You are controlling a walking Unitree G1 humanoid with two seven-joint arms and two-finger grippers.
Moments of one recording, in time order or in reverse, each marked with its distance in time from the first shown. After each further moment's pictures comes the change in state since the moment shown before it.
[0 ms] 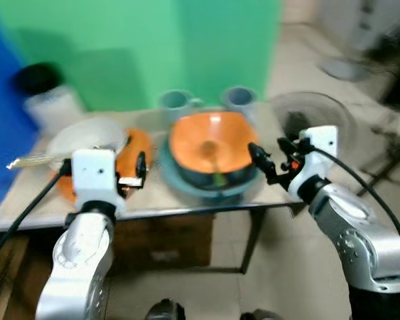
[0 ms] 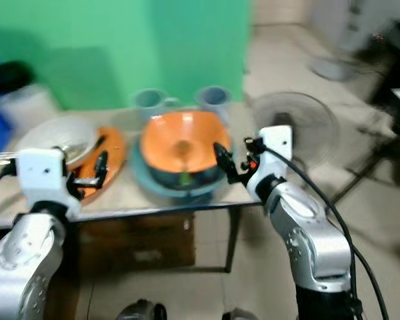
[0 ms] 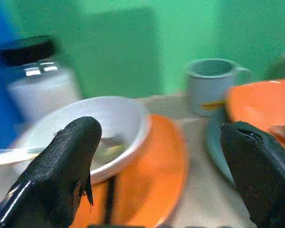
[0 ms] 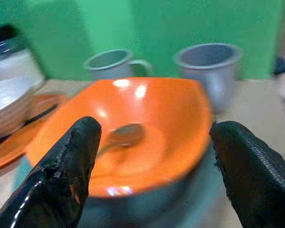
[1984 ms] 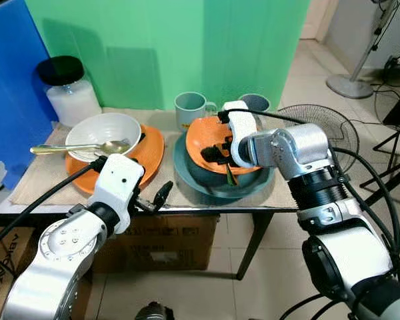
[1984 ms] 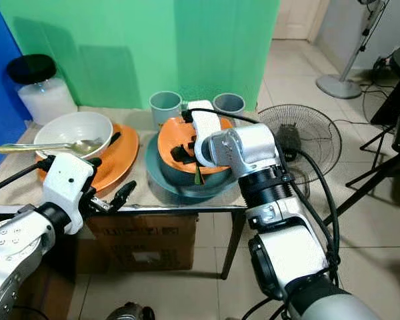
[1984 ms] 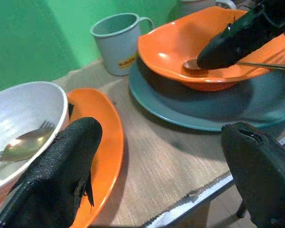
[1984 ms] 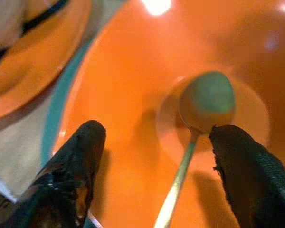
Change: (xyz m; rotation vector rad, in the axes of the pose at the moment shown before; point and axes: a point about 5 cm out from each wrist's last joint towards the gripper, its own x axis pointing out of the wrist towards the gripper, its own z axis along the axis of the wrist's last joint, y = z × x) left arm -0.003 -0.007 -0.004 0.199 0.169 -0.491; right arm 0.104 0.046 0.012 -0.042 0.654 0.046
